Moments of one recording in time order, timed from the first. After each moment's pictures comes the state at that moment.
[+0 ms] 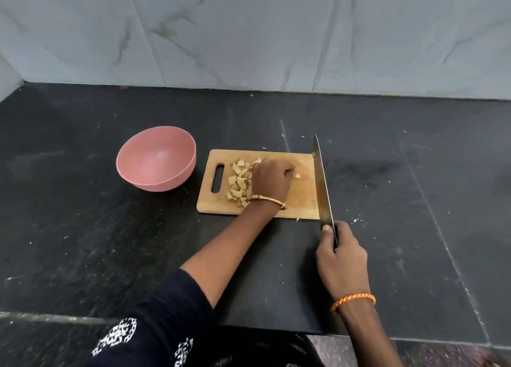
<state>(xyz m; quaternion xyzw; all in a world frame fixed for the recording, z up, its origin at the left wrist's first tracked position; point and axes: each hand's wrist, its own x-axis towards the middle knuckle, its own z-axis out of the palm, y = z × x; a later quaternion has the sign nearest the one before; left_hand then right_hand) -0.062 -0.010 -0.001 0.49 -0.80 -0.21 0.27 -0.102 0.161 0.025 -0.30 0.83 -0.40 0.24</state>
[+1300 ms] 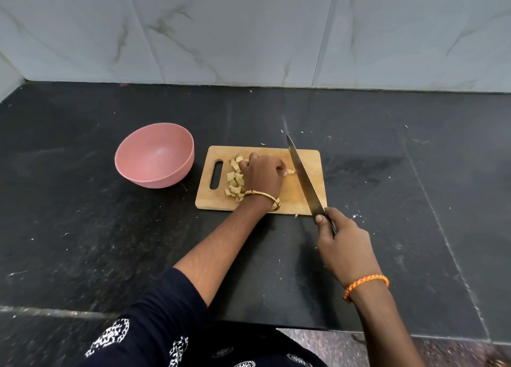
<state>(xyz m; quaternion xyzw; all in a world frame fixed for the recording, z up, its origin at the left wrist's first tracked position) -0.059 -0.016 -0.007 0.54 -0.80 -0.17 0.19 -0.120 0.155 0.040 -0.38 0.83 -0.30 0.27</state>
